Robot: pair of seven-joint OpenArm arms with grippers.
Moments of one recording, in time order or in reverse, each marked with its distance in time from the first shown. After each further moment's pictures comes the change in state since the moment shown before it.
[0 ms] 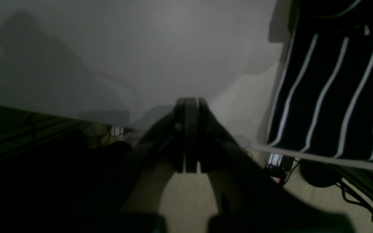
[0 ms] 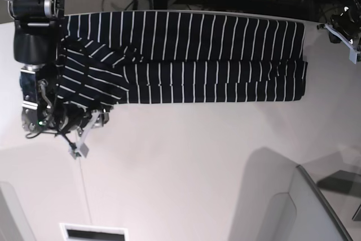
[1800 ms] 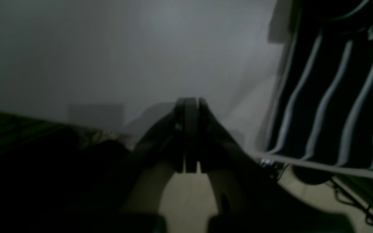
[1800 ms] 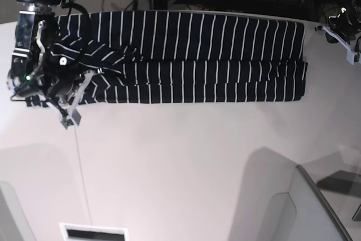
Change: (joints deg) left arm -2.0 -0.7 2.5 -4.1 0.4 0.5 0.0; right arm -20.1 -4.2 6.1 36.1 0.2 -0.4 -19.5
